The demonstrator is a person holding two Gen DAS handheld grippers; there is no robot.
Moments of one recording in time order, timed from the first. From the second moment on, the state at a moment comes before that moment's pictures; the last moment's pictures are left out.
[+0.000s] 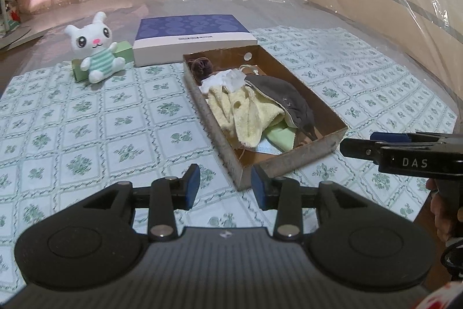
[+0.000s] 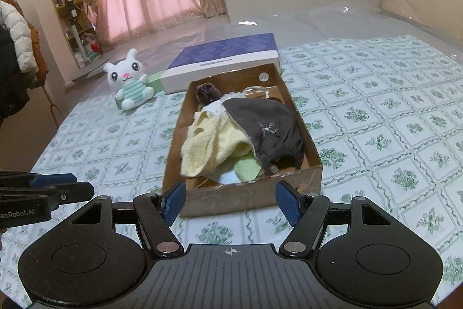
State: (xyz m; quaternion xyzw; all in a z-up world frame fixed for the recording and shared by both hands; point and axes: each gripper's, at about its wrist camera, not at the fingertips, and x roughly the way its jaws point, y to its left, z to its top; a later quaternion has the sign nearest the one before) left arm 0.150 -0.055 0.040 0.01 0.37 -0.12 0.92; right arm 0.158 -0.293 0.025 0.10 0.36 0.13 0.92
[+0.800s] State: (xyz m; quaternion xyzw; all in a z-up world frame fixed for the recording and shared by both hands) left arm 0.038 -0.009 0.040 -0.01 0.38 -0.05 0.92; right arm 0.078 -0.237 0.029 0.07 0.37 0.19 0.91
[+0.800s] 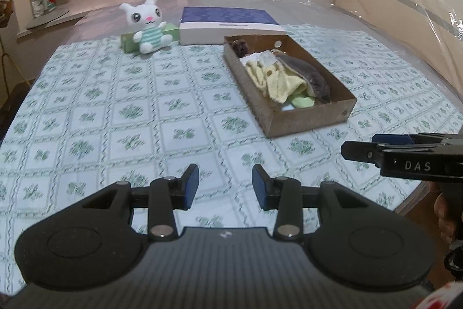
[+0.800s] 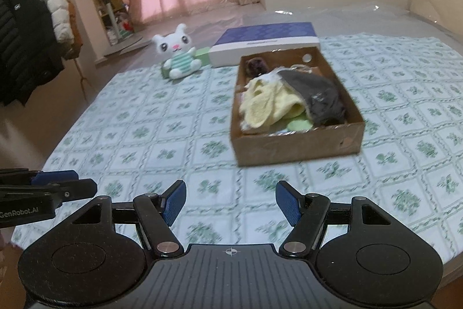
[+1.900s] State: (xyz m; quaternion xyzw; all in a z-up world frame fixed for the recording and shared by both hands) left arm -0.001 0.021 0.004 -0.04 0.40 -0.02 0.91; right arm 0.050 -0.177 -0.012 0.04 0.41 0.24 0.88
